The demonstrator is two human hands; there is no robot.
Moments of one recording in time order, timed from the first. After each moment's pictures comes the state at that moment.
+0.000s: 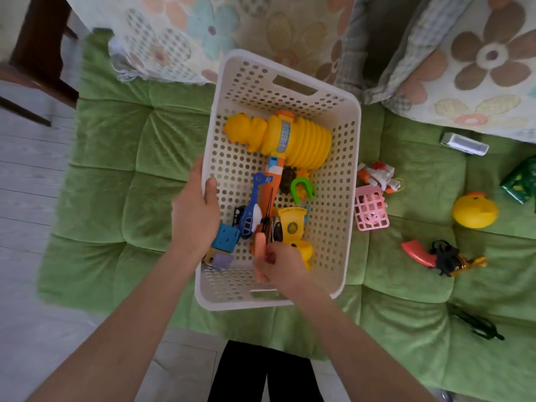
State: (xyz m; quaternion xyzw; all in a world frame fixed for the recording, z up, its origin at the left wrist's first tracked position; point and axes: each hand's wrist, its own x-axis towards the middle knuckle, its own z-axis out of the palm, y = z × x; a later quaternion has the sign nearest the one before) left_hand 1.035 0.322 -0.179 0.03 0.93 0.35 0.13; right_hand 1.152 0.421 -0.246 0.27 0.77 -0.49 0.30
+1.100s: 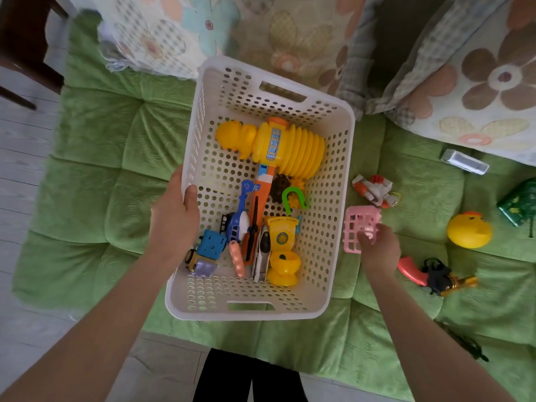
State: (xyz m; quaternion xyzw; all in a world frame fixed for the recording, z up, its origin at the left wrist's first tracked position) left_hand 1.018 0.310 -0.205 0.00 0.93 0.34 0.15; right_hand 1.180 0.575 -0.308 0.54 0.77 -0.32 0.08
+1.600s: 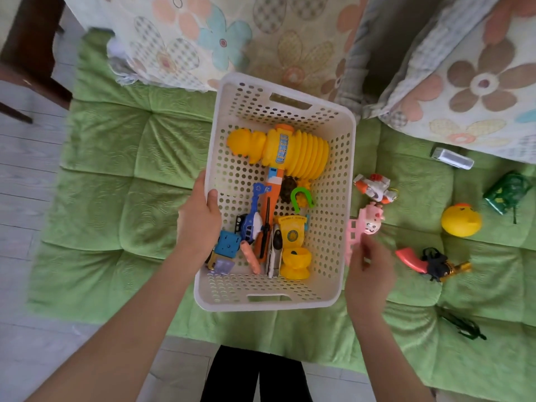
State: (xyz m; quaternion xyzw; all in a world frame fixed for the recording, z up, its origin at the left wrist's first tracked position) left_hand 1.015 0.304 -0.205 0.00 0.91 0.35 0.20; right_hand 1.191 0.478 -0.221 0.51 0.78 -0.36 -0.12
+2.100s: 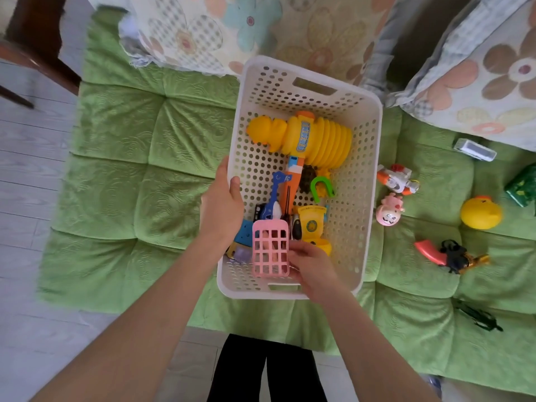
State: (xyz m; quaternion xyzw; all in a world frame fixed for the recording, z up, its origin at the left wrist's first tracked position) left_hand 1.008 0.291 -0.212 0.01 0.90 0.38 0.22; right_hand 1.142 0.393 -0.249 0.54 0.43 -0.70 0.18
